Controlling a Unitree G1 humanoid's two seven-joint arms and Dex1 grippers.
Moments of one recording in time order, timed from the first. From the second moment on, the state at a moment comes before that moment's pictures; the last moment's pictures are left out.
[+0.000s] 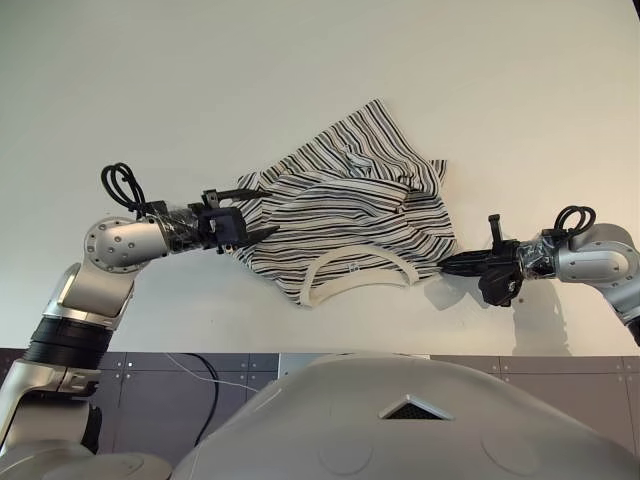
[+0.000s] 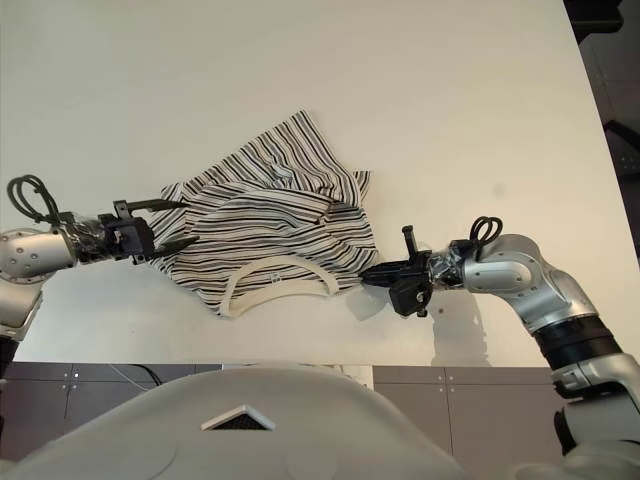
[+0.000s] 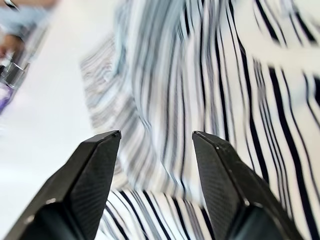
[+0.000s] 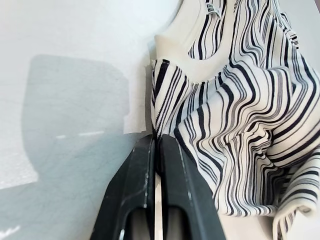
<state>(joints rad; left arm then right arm) 0.10 0.92 -0.17 -0.10 -0.12 -0.35 -0.85 -0.04 -0.94 0.44 0.18 -0.17 -0.87 0.93</state>
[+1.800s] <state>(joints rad) 0.33 0.91 -0.14 0.08 0.23 -0.83 -0.69 -0.02 -0.90 0.44 0.18 -0.21 -0.85 0.82</state>
